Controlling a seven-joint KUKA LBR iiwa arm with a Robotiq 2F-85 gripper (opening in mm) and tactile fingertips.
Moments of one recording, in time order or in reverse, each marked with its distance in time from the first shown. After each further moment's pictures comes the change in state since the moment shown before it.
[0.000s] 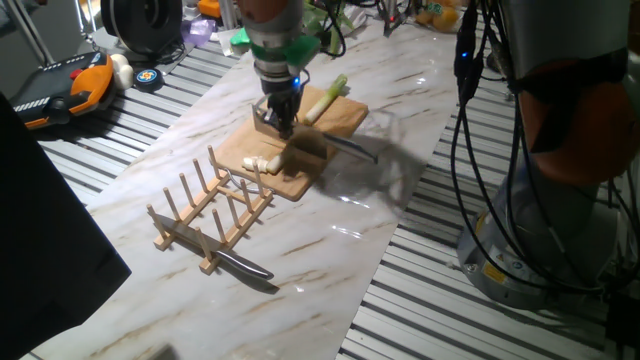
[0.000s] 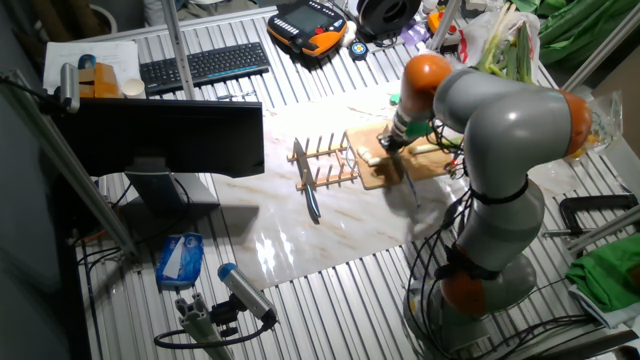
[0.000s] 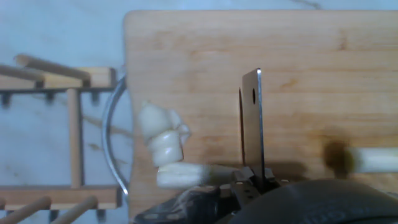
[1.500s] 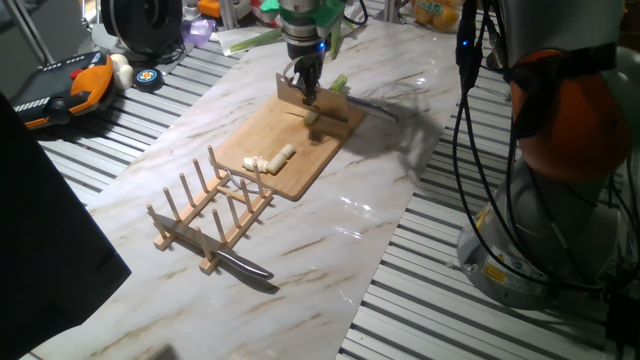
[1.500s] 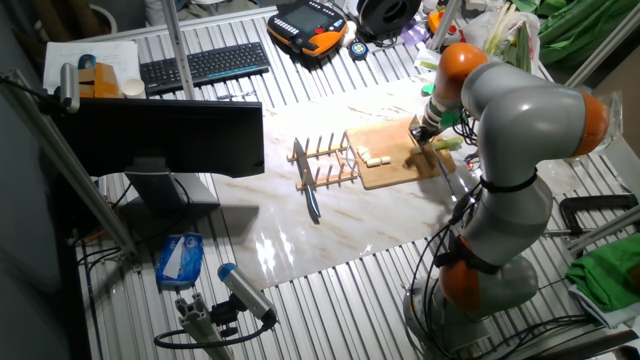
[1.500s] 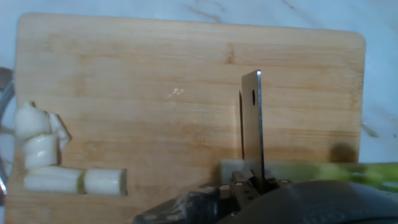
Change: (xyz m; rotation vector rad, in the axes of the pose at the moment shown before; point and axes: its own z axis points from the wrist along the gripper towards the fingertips) arm -0.007 -0.113 -0.005 0.014 0.002 -0.045
